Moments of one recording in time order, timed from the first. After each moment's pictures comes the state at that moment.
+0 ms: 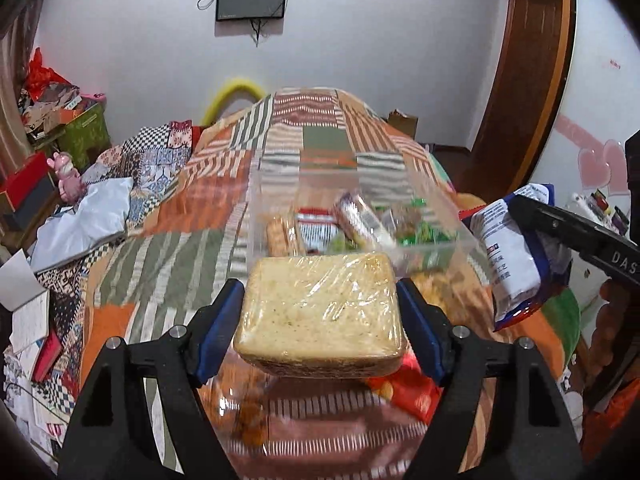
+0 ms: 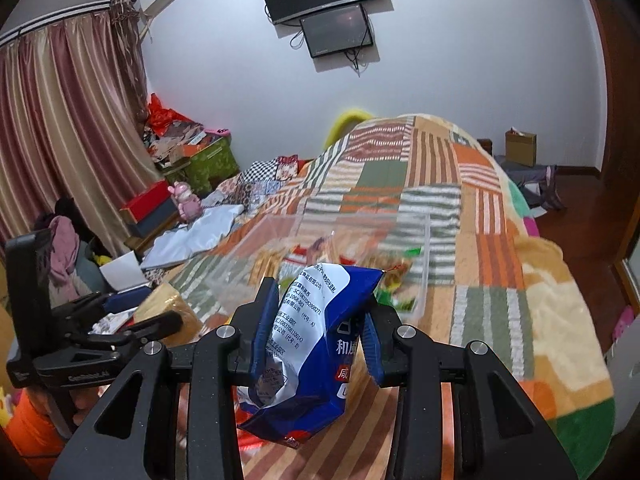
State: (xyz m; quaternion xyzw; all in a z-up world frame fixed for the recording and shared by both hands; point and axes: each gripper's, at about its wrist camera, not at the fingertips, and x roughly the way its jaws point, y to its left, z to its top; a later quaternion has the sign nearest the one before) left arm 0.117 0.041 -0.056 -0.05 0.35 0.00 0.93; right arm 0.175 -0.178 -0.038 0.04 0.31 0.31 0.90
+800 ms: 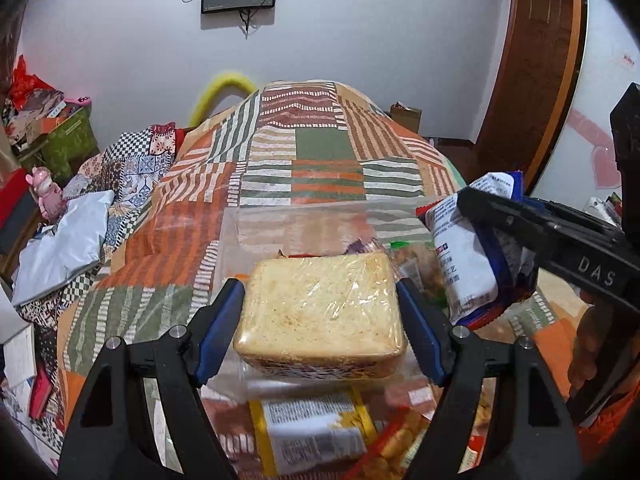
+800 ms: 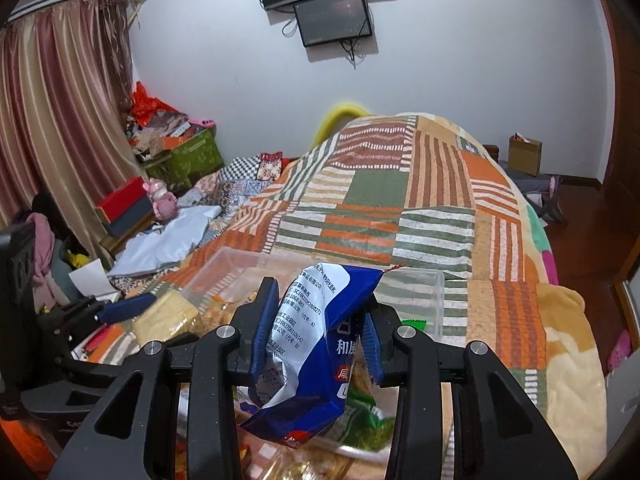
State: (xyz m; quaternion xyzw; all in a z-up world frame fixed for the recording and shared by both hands) left arm 0.226 0.038 -0.079 -0.03 0.37 -0.01 0.93; right arm 0.260 -0.135 -0.054 0.02 0.32 0.30 0.90
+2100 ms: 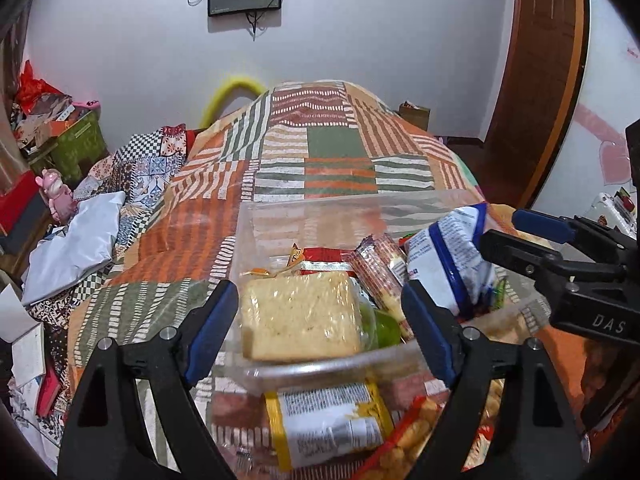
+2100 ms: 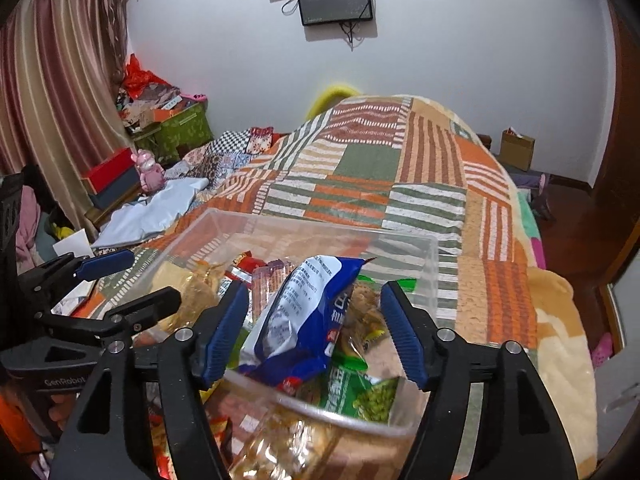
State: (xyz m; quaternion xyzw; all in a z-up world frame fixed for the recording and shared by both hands) left arm 0.213 0.043 -0.078 -0.02 0.36 0.01 0.93; right arm 0.246 -0.136 -0.064 -0.02 0.34 0.28 0.90
